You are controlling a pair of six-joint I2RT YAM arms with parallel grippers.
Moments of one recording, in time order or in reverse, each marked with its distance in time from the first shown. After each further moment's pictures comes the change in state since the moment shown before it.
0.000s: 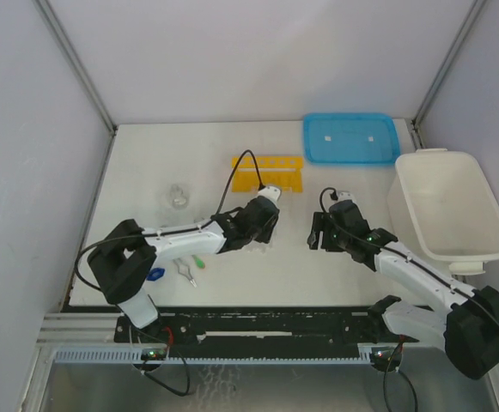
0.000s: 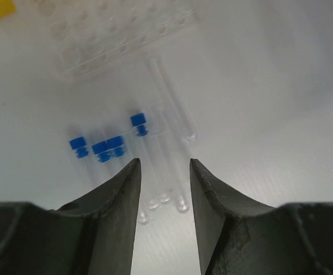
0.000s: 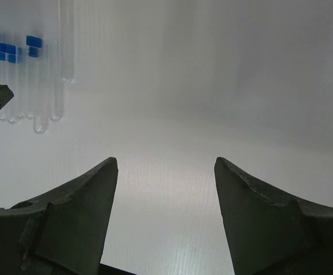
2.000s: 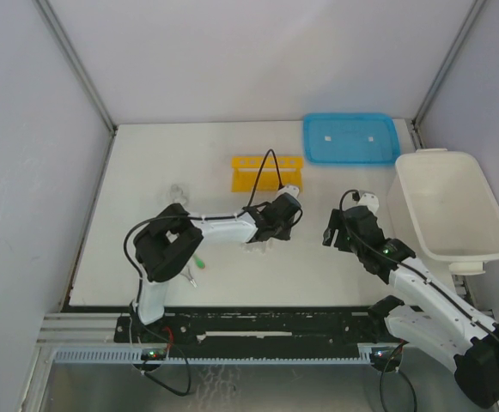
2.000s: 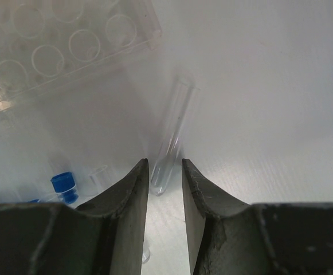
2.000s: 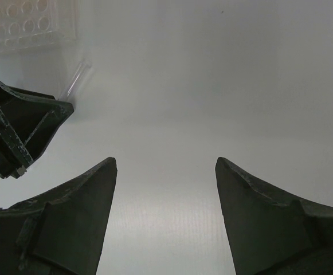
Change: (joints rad) left arm -0.023 0.336 0.275 -0.029 0.050 -0.124; right arm -0.024 -0.196 -0.033 -0.085 0.200 0.050
